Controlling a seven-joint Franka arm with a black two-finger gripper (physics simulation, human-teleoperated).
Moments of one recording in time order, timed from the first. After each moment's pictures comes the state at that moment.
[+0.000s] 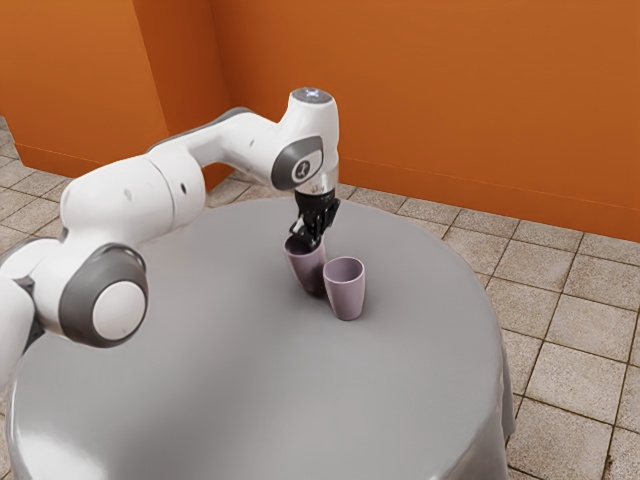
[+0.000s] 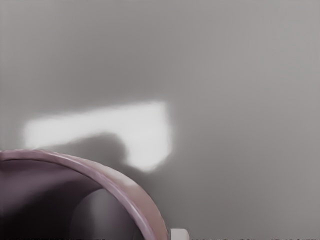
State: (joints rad) arm -0.05 0.95 -0.13 -0.88 0.26 1.85 -1.60
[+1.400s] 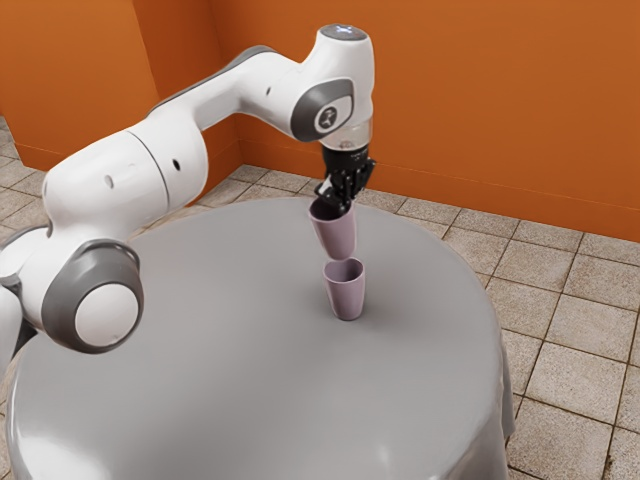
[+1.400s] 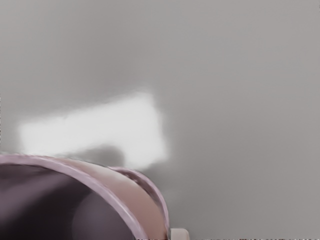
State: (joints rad) arm -0.17 0.84 -0.15 -0.78 0.26 1.66 -1.59
